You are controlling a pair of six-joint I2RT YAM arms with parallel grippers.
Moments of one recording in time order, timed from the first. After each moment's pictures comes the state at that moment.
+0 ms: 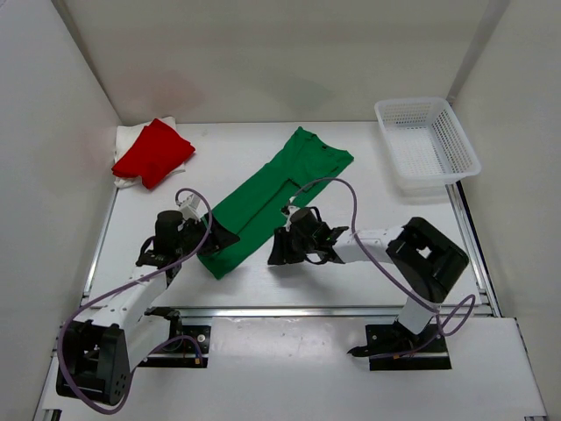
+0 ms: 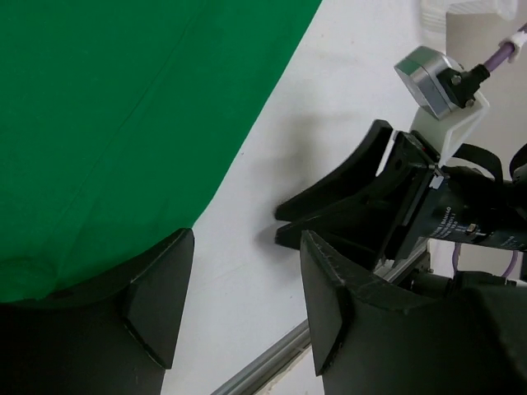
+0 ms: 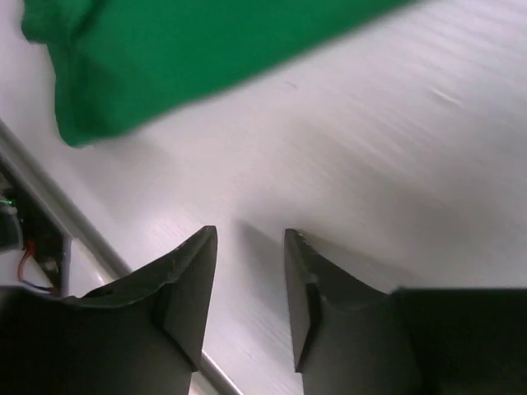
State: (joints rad) left arm -0.18 0.97 0.38 0.02 0.51 -0.64; right arm 0.83 1.69 0.80 0.12 -0.26 0.64
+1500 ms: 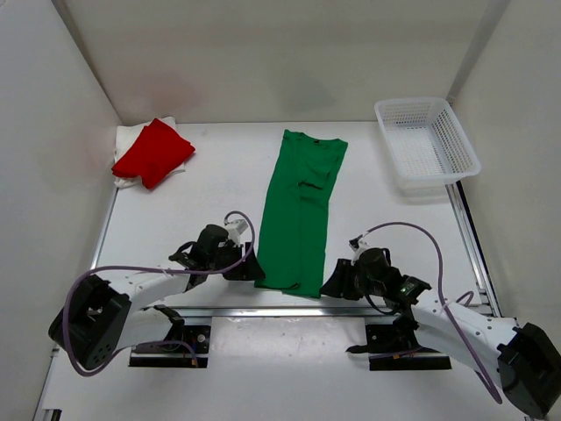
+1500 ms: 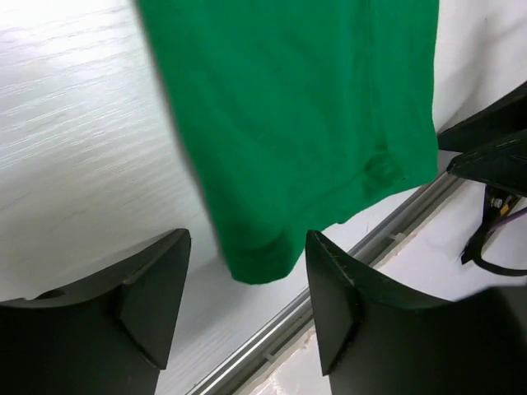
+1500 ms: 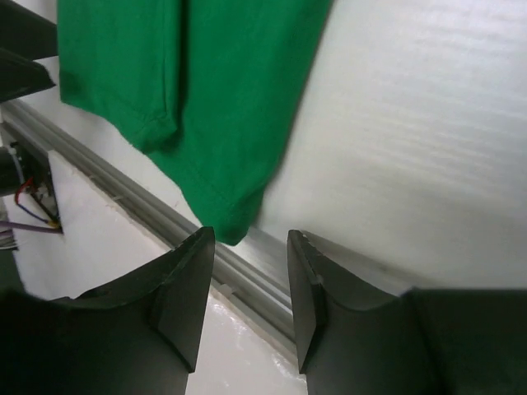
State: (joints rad) left arm -0.59 1.17 0.35 0.02 0.36 -0.56; right arm 0.67 0.79 0.17 -0.12 -0.26 0.81
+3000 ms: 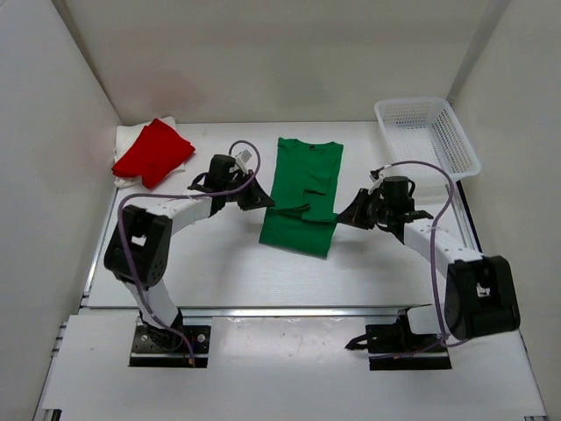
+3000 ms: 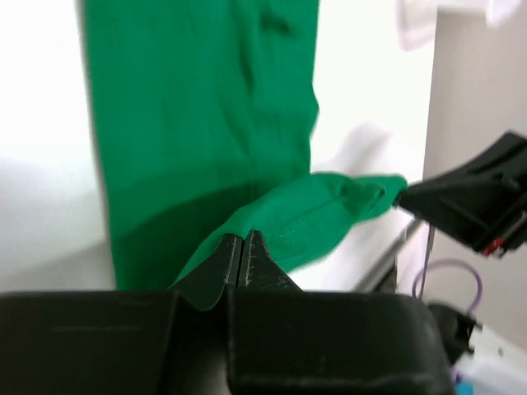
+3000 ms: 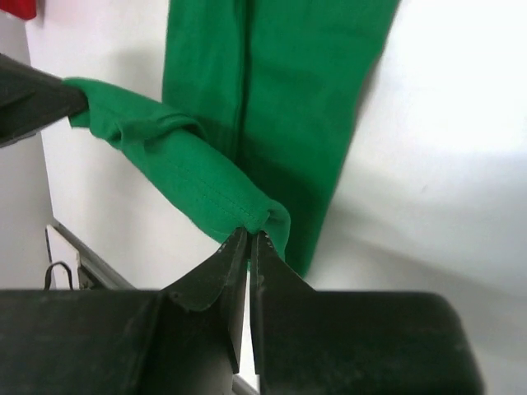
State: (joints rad) left arm -0.39 1.69 1.00 0.02 0.52 -0.70; right arm 0.17 1.30 0.68 -0.10 -0.51 0.57
